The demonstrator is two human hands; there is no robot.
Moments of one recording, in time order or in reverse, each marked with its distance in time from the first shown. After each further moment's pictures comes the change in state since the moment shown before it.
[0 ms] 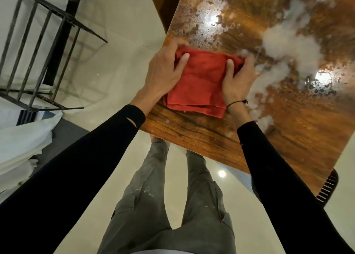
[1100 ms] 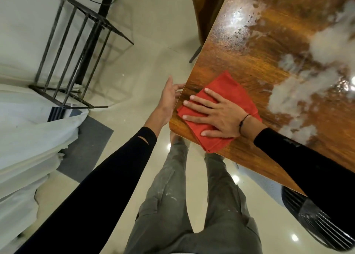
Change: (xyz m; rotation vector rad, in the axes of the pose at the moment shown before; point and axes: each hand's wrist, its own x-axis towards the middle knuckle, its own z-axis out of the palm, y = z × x) left_hand -0.070 -0.101 -0.010 -0.935 -0.208 -1.024; right_hand -0.059 0.035 0.085 -0.523 -0.934 -1.472
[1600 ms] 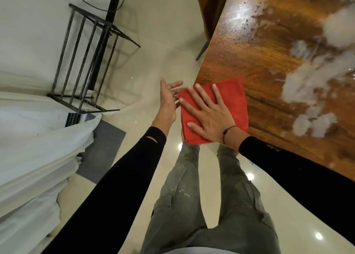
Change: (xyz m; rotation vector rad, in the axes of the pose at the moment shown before) left_hand -0.010 -0.002 -0.023 -0.144 0.254 0.015; right_hand 0.053 -0.079 0.012 0.033 0.155 0.491
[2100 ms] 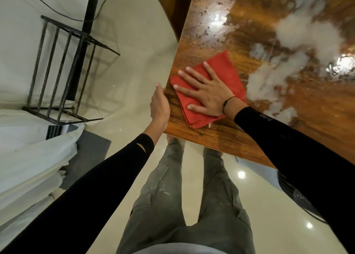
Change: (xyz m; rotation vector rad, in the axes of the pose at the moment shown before) left_hand -0.028 -0.023 0.057 0.338 0.073 0.187; right_hand 0.001 0.119 -0.038 -0.068 -0.011 -0.151
